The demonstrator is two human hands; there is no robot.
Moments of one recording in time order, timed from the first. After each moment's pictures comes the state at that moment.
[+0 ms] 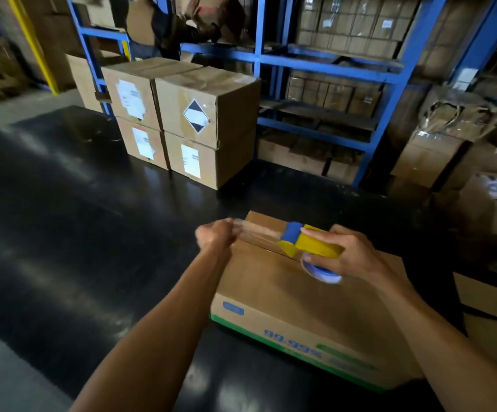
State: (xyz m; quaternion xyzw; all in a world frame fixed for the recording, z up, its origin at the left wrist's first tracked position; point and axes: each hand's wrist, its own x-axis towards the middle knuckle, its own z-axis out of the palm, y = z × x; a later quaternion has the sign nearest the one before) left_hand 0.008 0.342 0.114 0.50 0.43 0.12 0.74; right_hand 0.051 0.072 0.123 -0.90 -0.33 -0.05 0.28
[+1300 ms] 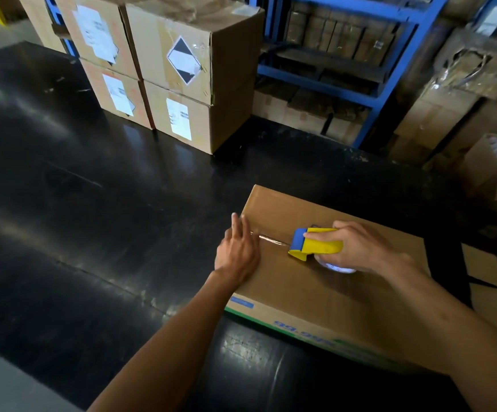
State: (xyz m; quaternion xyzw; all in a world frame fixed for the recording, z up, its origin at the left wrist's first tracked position) left_hand 0.024 0.351 0.000 0.95 0.13 -0.03 0.29; right_hand 0.096 0.104 0.088 -0.94 -0.32 0.10 0.01
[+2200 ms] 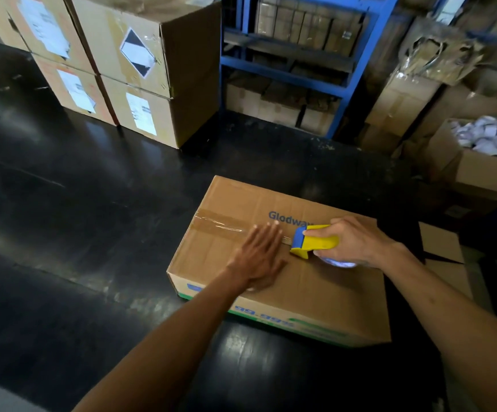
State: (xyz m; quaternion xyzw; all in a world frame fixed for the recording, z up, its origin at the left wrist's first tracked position) left_hand 0.027 0.241 -0.013 0.98 -0.19 -0.04 0.07; right_hand 0.101 0.009 0.078 -0.95 -0.28 0.12 -0.02
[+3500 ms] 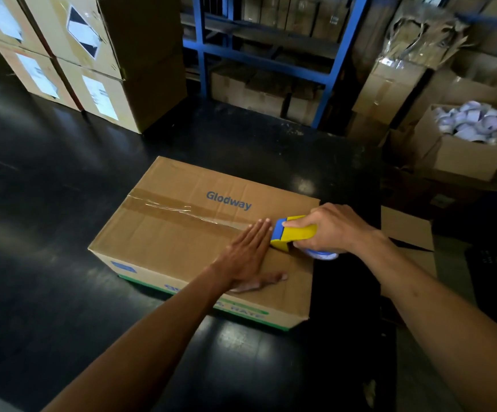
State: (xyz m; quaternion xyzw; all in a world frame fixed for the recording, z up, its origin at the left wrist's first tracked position) left_hand 0.019 0.097 -0.023 0.98 -0.20 -0.02 0.08; right_hand 0.108 -0.105 0.087 -0.94 -0.31 0.11 -0.04
